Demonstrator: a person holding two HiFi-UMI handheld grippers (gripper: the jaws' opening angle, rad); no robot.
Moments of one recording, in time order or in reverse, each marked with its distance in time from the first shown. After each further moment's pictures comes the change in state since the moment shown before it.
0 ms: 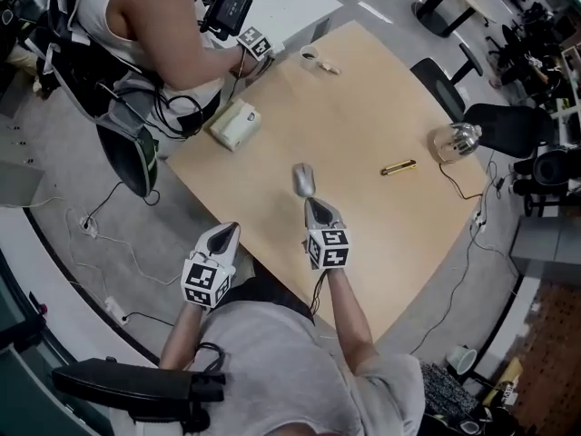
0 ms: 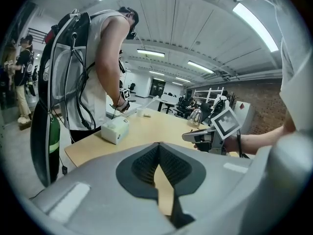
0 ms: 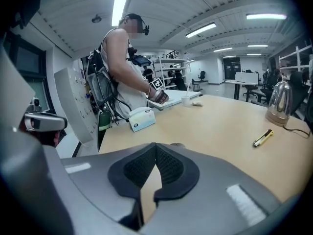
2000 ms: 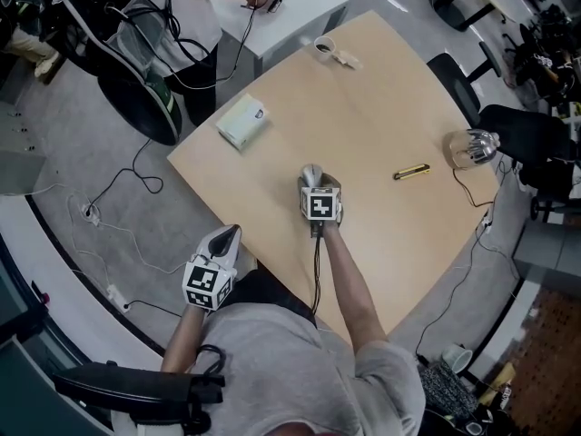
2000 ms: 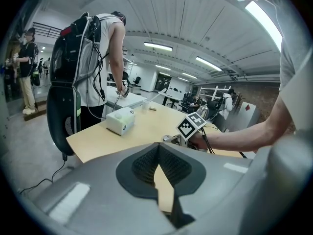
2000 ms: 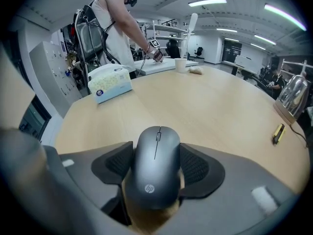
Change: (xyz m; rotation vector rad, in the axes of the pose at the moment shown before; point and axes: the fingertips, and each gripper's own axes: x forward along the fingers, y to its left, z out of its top) left arm 0.010 0.023 -0.027 -0.071 0.072 0.037; right arm 0.133 -0.053 -0.058 -0.019 0.349 -0.137
